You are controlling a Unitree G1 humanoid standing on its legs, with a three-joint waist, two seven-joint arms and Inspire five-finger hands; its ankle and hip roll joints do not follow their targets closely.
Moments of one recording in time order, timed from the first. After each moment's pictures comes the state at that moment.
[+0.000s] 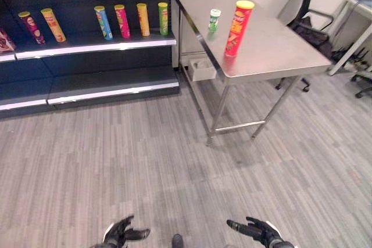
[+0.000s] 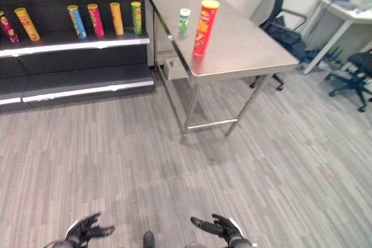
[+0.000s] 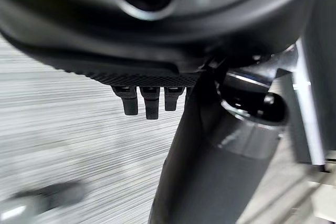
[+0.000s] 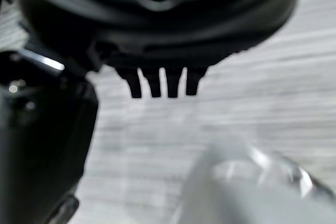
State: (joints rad) left arm 0.00 0.29 -0.11 0.97 -0.30 -0.05 -0.03; right arm 0.05 -0.35 0.24 0.88 0.14 -0.04 0.04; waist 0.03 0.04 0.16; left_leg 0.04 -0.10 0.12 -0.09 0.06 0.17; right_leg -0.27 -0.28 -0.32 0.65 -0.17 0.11
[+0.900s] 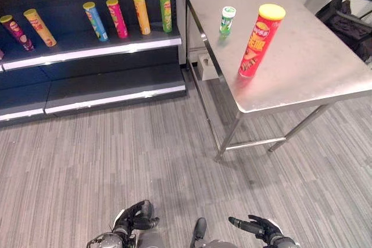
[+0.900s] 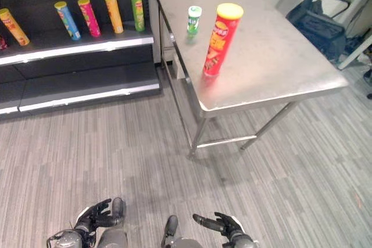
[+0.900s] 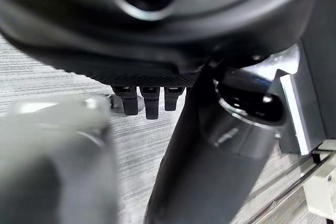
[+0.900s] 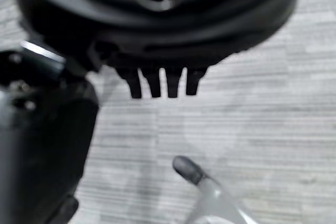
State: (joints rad) left arm 0.08 0.28 -0.15 0.87 -0.31 -0.03 -0.04; right arm 0.00 -0.35 0.21 0.98 0.14 -0.02 0.04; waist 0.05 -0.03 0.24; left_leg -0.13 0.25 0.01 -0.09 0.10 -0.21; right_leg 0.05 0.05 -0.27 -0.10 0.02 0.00
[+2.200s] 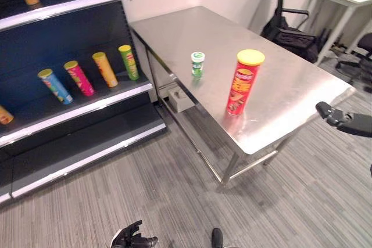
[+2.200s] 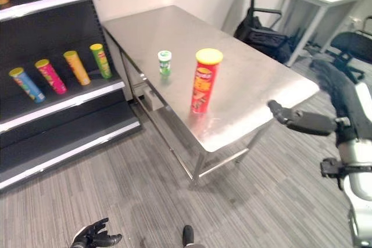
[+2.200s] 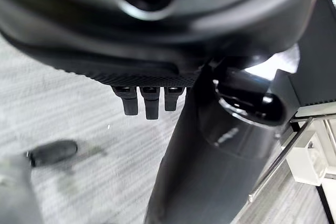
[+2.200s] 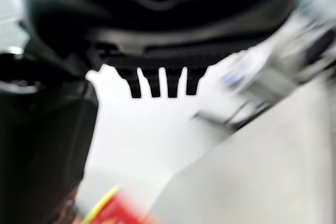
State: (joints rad) left arm 0.17 0.24 -0.09 0.90 -0.23 -0.05 -0.08; right arm 0.13 -0.98 -0.40 -0.09 0.33 -0.20 0.06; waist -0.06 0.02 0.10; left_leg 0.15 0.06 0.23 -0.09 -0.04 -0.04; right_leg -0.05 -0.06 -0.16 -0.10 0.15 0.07
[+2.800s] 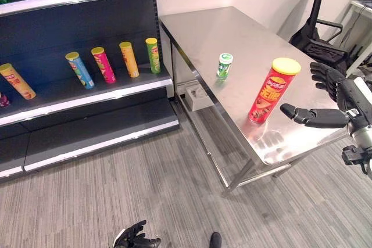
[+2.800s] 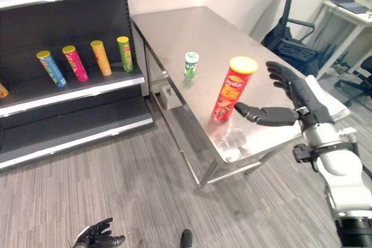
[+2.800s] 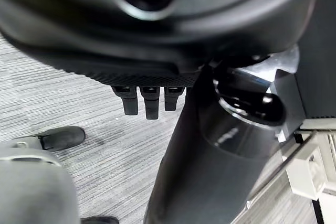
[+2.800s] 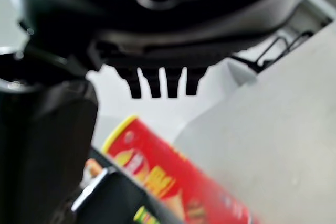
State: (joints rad) left arm 0.19 0.25 -0.11 0.91 -0.23 -0.07 -0.10; right arm -0.06 -0.97 -0.20 0.13 0.29 -0.19 0.04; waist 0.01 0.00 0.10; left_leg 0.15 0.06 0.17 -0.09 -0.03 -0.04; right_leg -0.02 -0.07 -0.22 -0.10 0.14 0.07
